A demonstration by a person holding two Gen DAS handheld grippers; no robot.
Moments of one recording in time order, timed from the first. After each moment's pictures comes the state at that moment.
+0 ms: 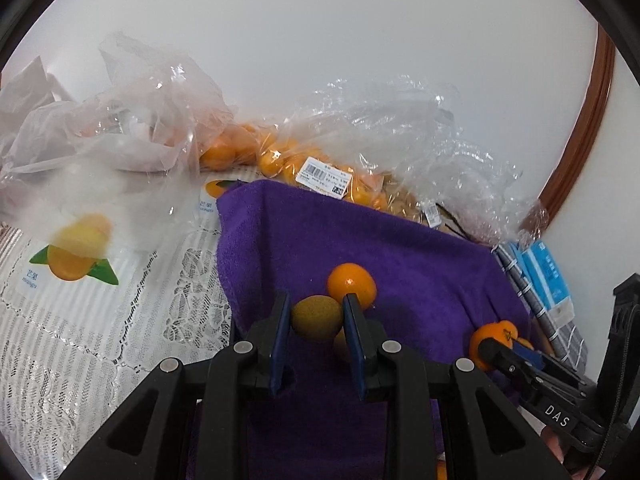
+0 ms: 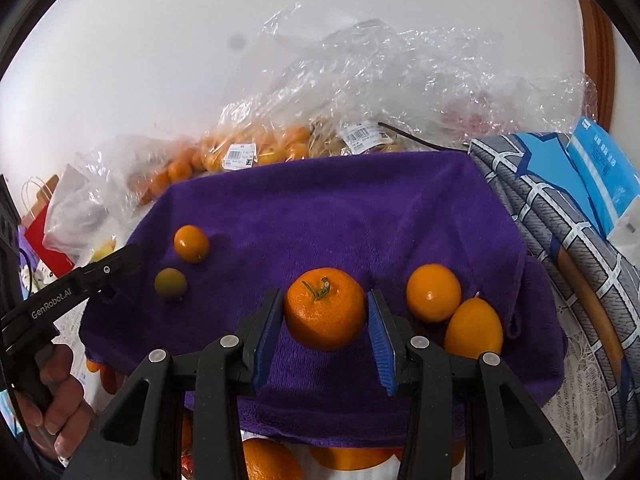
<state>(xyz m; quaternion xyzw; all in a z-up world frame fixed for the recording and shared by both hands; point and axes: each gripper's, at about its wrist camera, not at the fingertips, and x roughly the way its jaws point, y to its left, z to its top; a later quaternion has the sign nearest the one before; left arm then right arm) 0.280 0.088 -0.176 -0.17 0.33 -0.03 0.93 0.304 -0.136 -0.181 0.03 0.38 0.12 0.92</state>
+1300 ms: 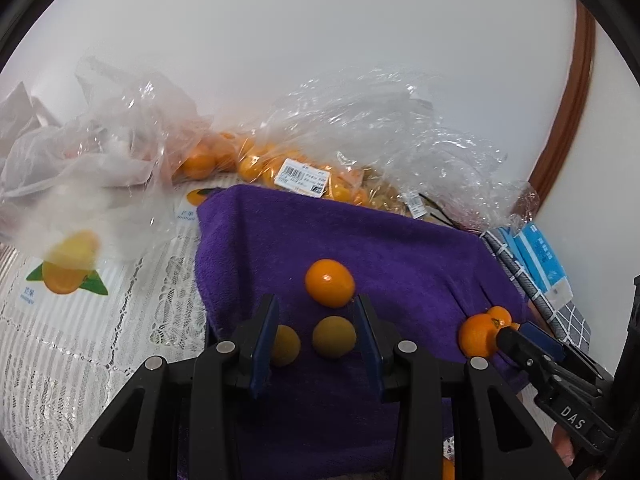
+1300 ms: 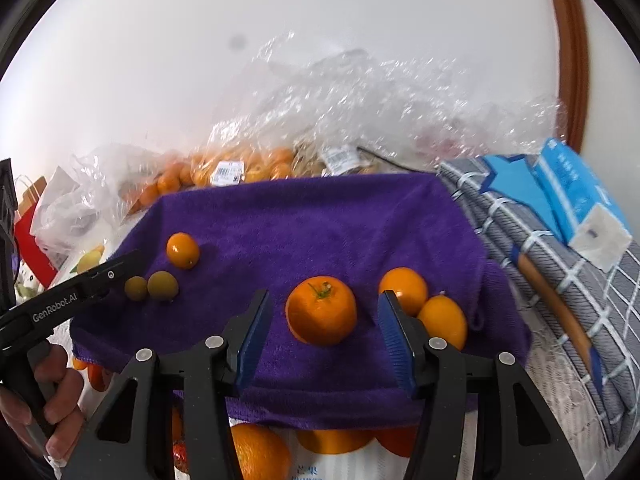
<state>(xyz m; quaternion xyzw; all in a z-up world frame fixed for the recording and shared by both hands) 0.277 0.074 -0.168 -0.14 0.32 -0.05 0.94 0.276 -0.144 -0.168 0.03 0.33 0.09 0.94</state>
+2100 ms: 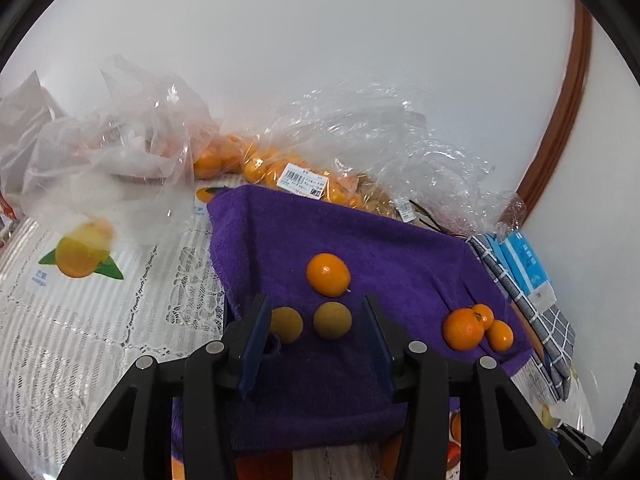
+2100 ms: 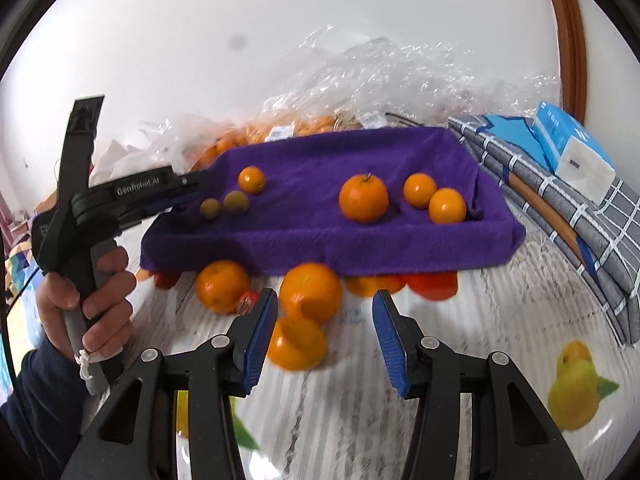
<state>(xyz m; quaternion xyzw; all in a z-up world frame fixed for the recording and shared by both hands) 0.249 0.086 -0.162 -0.16 0.31 -0.06 0.94 0.180 -0.146 -0.181 0.03 0.37 0.15 0.91</state>
